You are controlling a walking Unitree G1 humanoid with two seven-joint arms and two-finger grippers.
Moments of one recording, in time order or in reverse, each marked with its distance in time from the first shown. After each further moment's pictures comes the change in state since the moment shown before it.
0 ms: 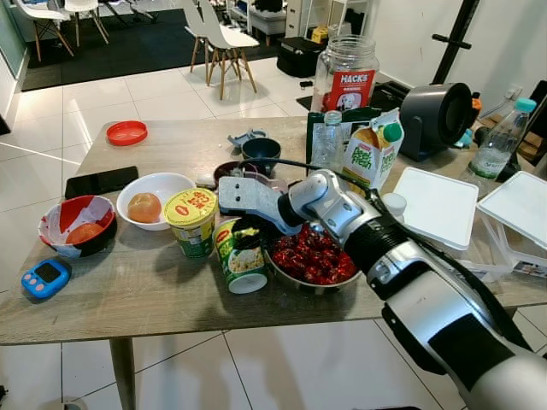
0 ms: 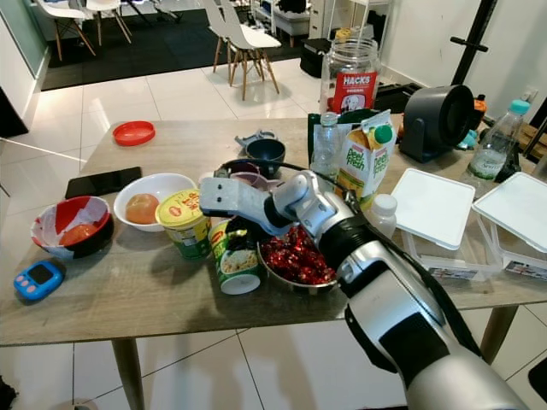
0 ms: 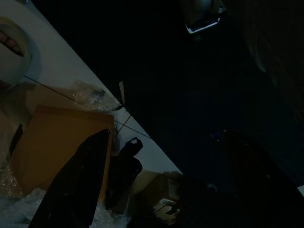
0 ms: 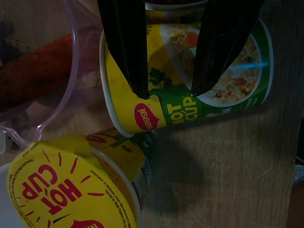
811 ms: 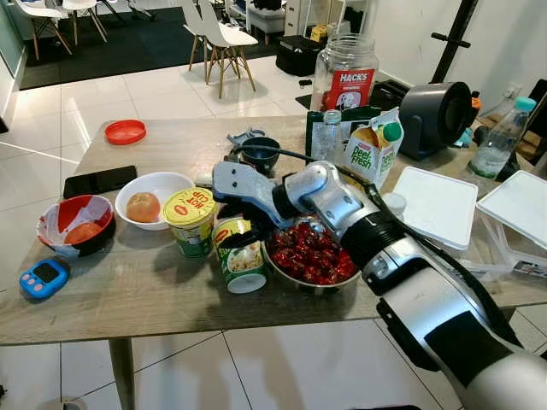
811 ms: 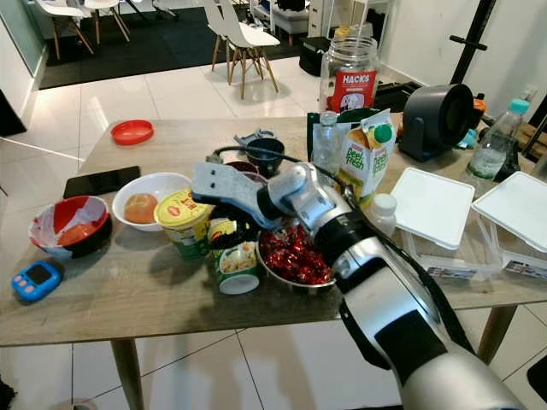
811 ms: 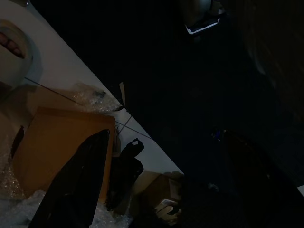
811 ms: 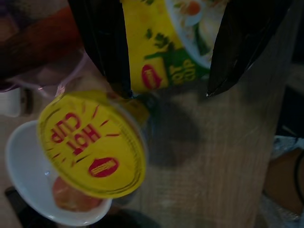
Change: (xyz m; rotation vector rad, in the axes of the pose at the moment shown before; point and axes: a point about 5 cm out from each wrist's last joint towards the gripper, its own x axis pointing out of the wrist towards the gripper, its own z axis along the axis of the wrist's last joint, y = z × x) left arm 0.000 0.000 0.001 0.009 -0.002 0.001; right arm -0.005 -0.007 0.022 -0.002 -0.138 -0.010
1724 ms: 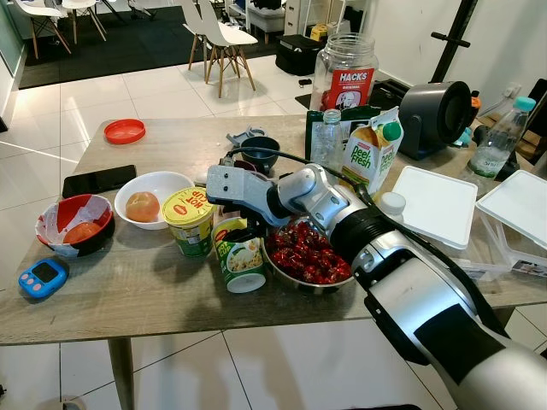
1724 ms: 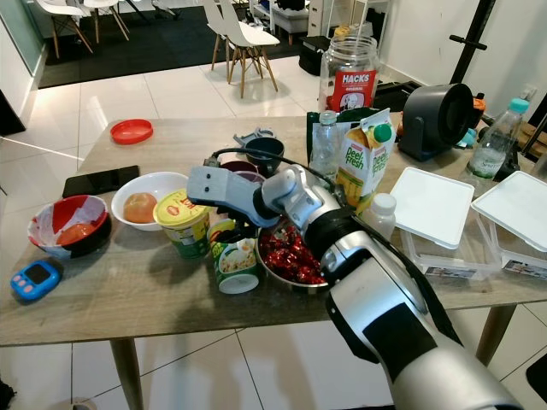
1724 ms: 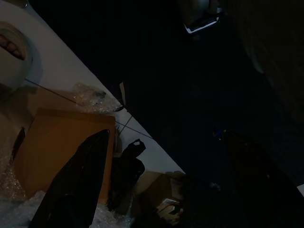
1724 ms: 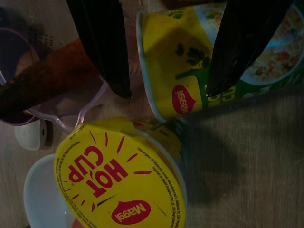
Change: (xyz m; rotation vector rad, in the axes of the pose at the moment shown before) left arm 0.000 0.000 0.000 0.011 0.000 -0.001; right arm 0.010 -0.006 -0.009 -0.023 0.151 -0.086
